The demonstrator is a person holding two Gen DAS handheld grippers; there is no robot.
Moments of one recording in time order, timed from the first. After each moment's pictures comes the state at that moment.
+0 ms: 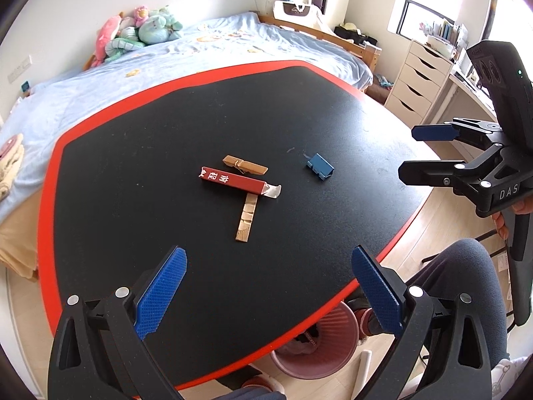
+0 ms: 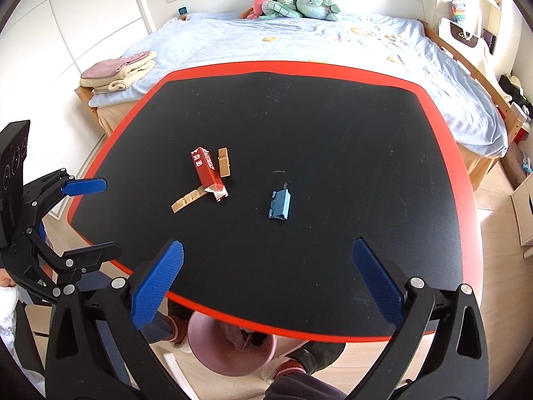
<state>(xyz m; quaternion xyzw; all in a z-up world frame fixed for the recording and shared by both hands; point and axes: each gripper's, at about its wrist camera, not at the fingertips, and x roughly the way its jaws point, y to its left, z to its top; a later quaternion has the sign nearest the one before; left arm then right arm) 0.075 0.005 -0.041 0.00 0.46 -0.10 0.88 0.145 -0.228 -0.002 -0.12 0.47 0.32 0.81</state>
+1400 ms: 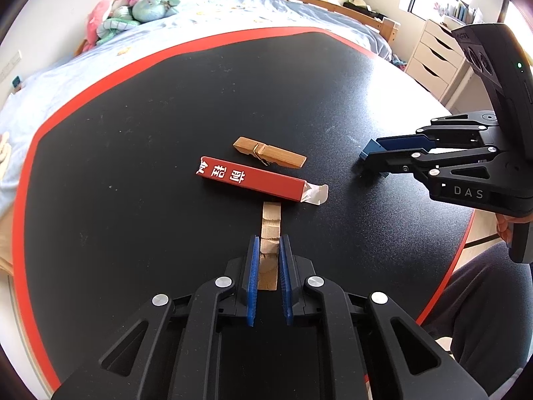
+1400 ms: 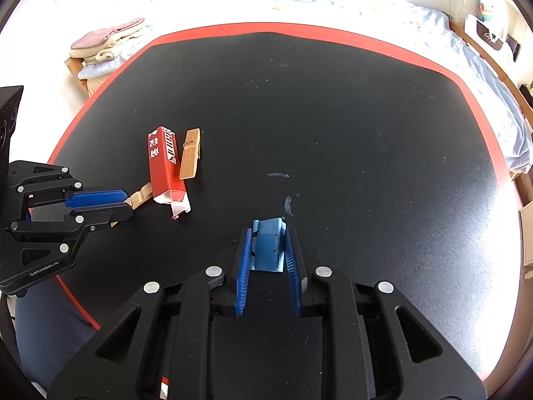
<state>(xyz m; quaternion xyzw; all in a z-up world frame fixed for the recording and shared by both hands) 0.133 0.015 -0.092 0.01 0.51 -0.09 0.86 0.199 -0.181 -0.081 -0.16 0.50 0.33 0.79</state>
